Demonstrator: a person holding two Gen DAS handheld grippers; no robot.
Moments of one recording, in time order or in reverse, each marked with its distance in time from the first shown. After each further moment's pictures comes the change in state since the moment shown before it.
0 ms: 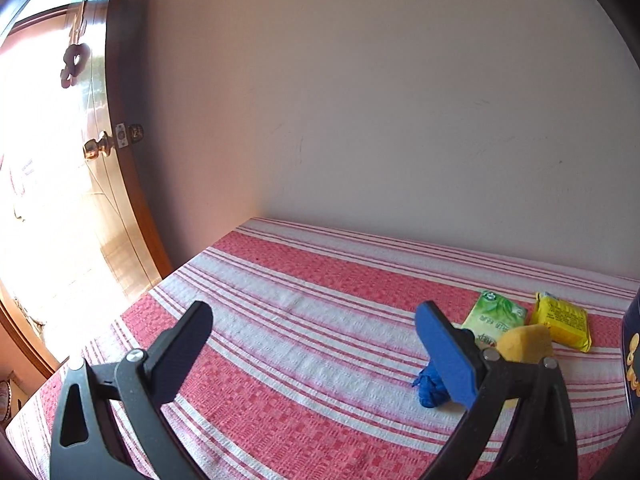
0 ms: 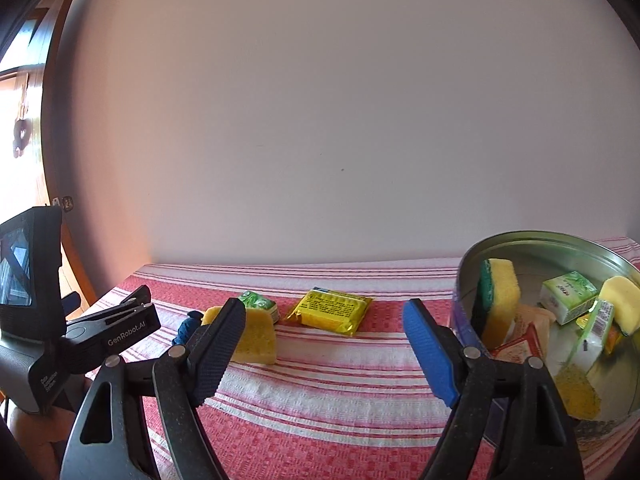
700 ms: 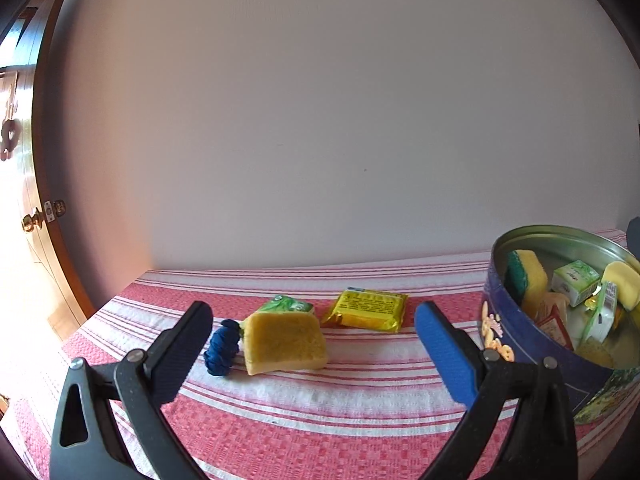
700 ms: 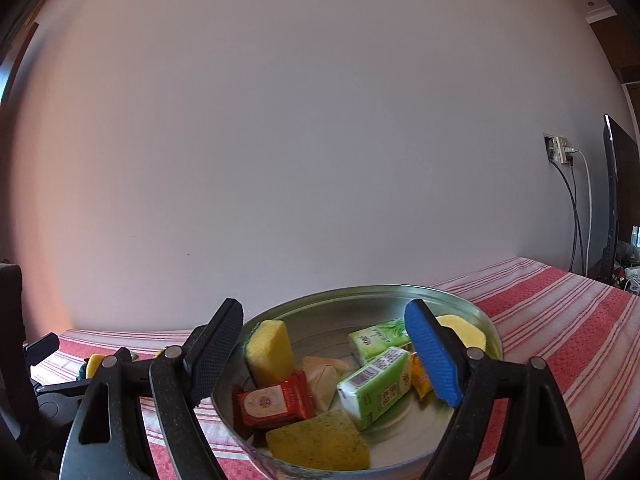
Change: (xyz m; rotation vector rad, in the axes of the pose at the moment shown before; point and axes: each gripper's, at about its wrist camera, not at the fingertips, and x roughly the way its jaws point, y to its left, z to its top) left arm -0.112 -0.124 -0.034 0.171 -0.176 -0.277; right arm -0.099 -0.125 -0.006 0.096 -0.287 -0.297
